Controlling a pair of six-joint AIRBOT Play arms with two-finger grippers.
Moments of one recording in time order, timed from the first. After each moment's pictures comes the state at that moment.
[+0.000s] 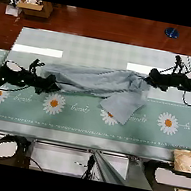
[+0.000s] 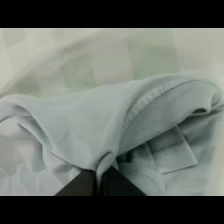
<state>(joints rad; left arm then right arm) 0.11 -1.41 0.71 0.80 -0.92 -1.39 -0.12 -1.51 1.11 -0.88 0.88 1.45</state>
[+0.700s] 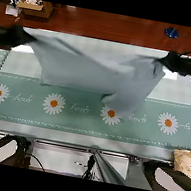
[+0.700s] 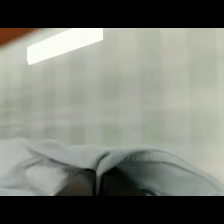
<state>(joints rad) 0.26 -0.99 1.21 0.80 -1.10 -1.30 -0.12 -1.17 1.22 -0.86 0.90 1.39</state>
